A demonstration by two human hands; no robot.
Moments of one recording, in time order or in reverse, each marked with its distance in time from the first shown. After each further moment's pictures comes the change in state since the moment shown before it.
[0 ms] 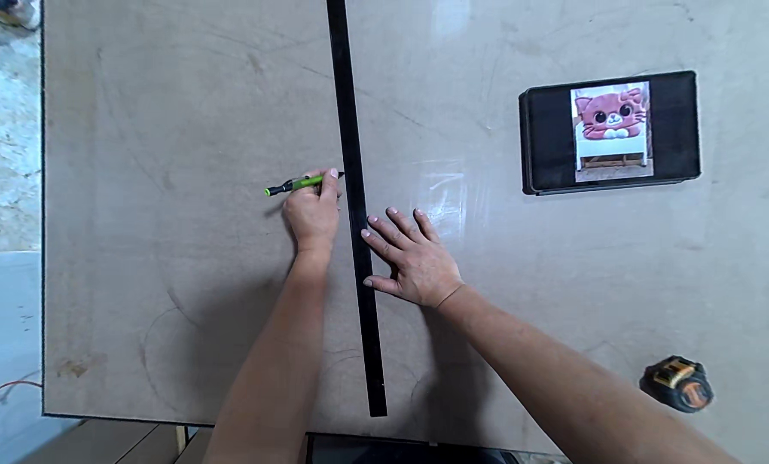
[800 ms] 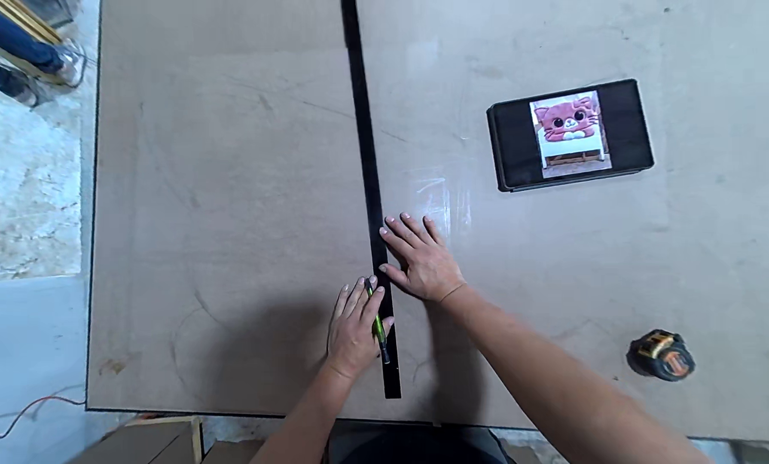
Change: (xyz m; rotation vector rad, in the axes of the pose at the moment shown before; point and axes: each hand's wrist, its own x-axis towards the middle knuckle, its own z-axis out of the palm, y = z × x) left_hand -0.205 -0.065 -0.049 0.556 -0.377 0.666; right_hand -0.027 0.005 -0.003 0.059 0.059 0.138
